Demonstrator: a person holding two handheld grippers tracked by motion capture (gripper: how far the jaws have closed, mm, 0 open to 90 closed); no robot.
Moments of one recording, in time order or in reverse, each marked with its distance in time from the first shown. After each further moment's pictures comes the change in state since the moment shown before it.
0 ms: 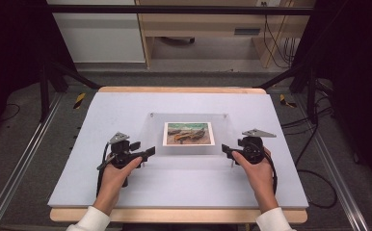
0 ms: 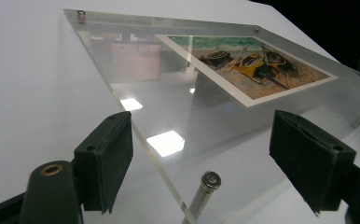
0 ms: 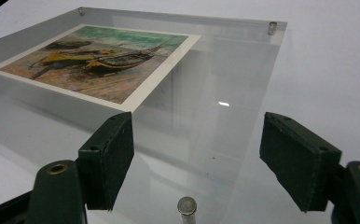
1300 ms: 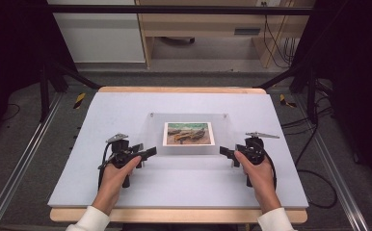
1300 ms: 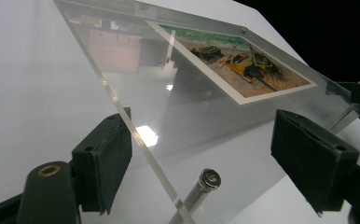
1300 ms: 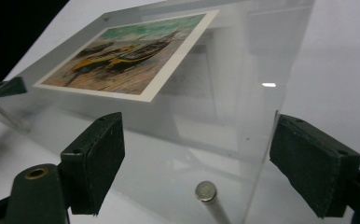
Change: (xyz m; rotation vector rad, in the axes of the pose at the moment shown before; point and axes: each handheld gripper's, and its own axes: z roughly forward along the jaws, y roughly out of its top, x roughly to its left) left arm 0.009 -0.004 0.006 0.010 -0.081 -0.089; right arm -0.011 -0.010 0.007 0.045 0.162 0.209
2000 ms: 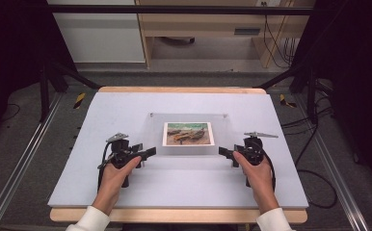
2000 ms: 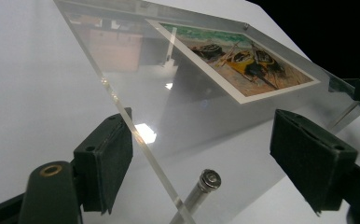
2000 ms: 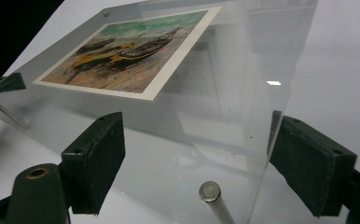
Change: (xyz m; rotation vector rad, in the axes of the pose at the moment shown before) left arm -0.001 0.002 -0.002 0.018 0.011 0.010; right arm 0.003 0.001 0.001 0.016 -0.007 -0.004
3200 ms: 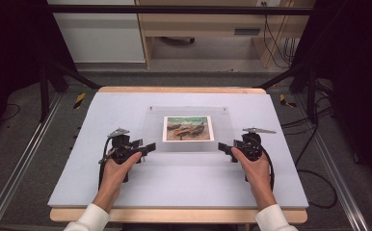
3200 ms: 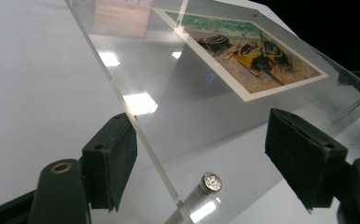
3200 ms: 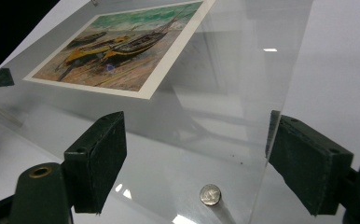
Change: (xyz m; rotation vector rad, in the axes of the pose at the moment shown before) left arm 0.002 0.012 0.004 0.001 0.032 0.040; right arm 0.000 0.011 0.007 -0.021 -0.030 -0.048
